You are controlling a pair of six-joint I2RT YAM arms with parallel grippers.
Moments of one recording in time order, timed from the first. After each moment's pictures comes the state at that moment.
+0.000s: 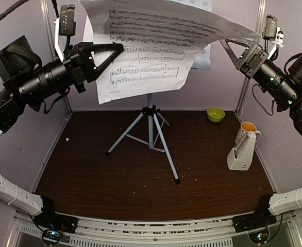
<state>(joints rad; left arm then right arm) -1.14 1.18 1.60 -0.16 0.06 0.00 0.86 1.02 1.40 0.08 -0.06 0.30</state>
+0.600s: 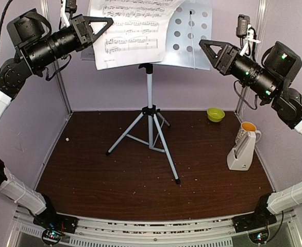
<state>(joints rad) -0.83 1.39 1.98 -0.35 0.10 -0.38 0.85 1.17 1.49 -0.01 0.05 0.23</state>
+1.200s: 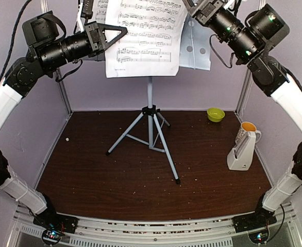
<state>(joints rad) -0.83 1.45 1.98 -0.36 0.22 -0.40 0.90 1.54 2.02 0.15 -0.10 0.24</state>
